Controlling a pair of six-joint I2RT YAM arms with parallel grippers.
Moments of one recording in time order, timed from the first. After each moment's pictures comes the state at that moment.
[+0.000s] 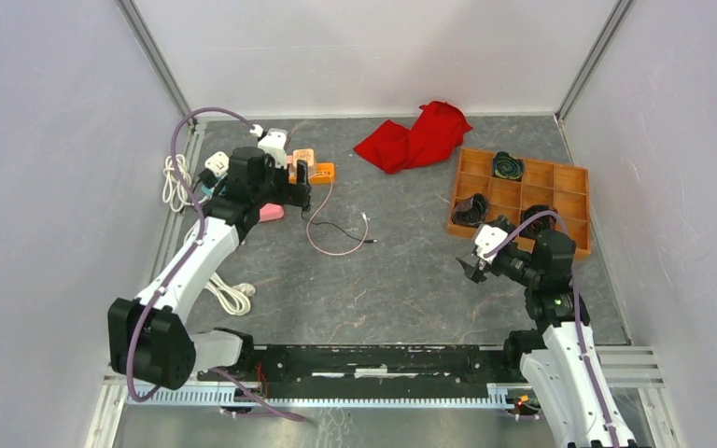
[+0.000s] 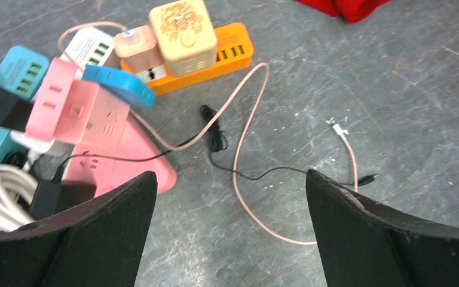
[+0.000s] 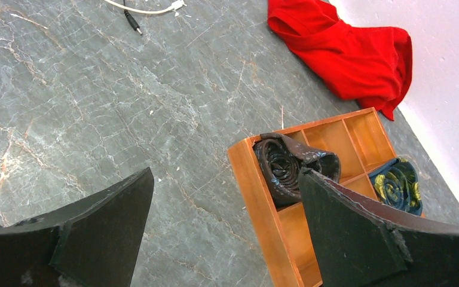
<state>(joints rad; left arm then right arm) -0.26 1.23 0.97 -0.26 0.03 -0.04 0.03 0.56 0.40 -0.24 -0.74 -0.76</state>
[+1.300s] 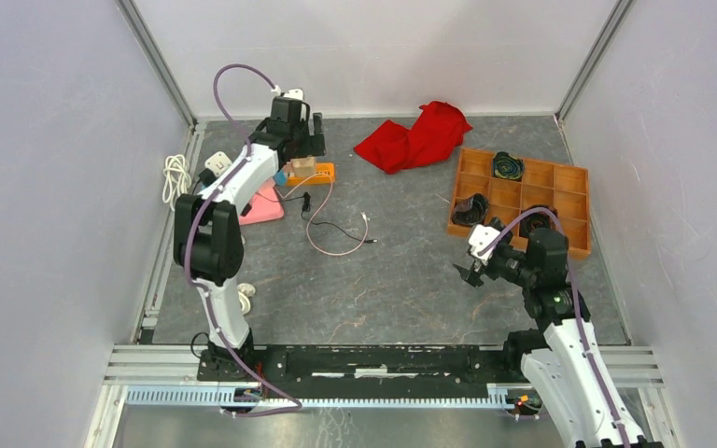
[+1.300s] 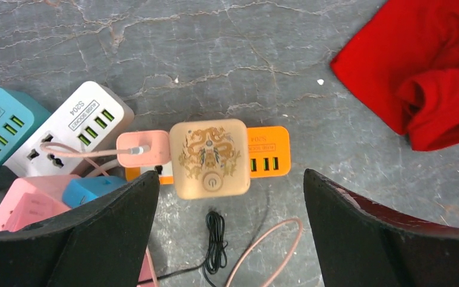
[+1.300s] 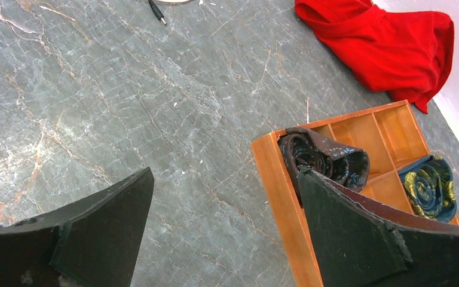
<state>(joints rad) -0.27 1.90 1.59 -0.36 -0.14 -0.24 0.09 0.58 0.44 -0.34 -0.70 -0.74</state>
